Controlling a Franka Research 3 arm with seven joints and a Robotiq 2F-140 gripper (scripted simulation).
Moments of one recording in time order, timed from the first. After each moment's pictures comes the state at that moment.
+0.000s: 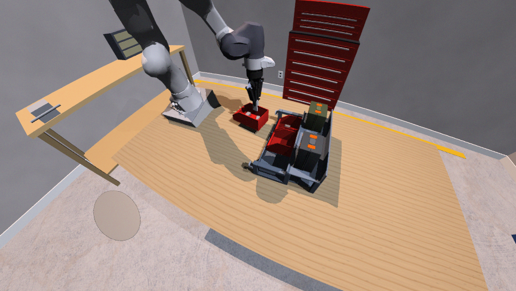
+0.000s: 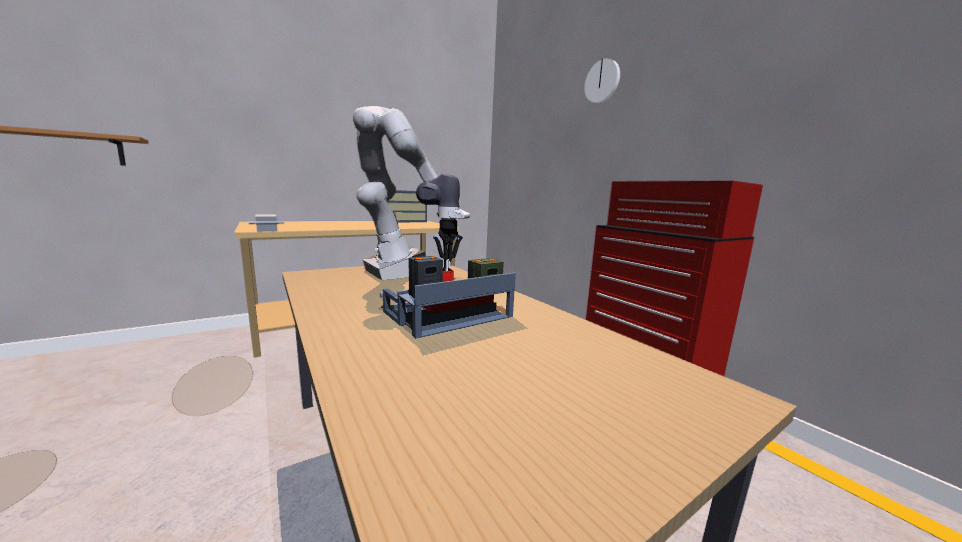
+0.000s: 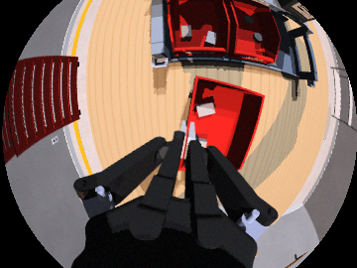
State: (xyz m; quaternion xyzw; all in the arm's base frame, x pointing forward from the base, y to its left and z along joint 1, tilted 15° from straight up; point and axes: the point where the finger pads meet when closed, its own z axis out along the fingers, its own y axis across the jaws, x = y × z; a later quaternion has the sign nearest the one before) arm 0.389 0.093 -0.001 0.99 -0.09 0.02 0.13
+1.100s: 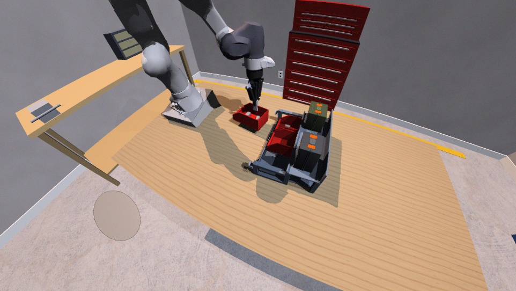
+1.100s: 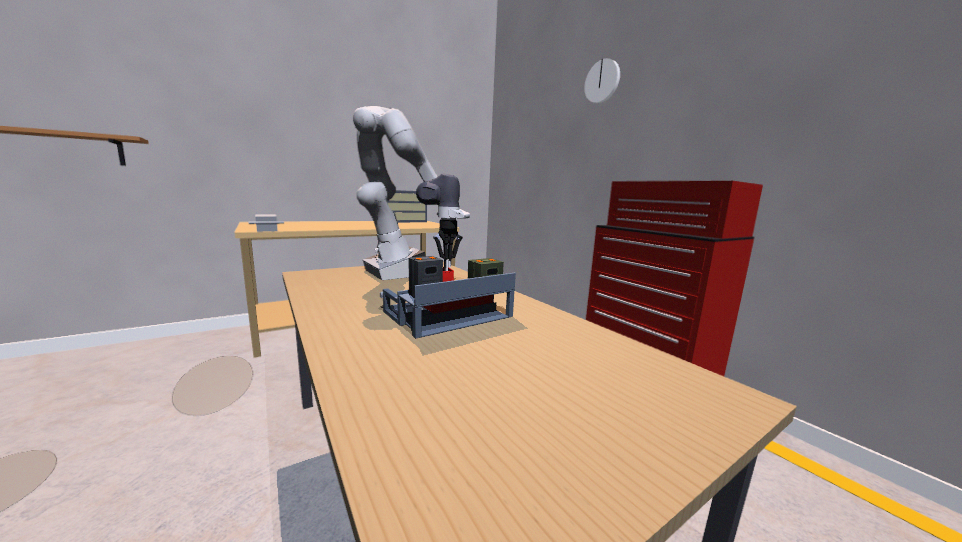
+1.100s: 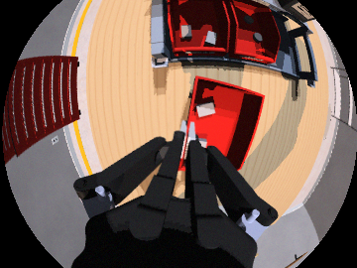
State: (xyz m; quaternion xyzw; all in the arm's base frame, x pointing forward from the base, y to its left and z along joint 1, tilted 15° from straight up) arm 0.389 0.093 -0.001 0.99 -0.09 0.02 0.13
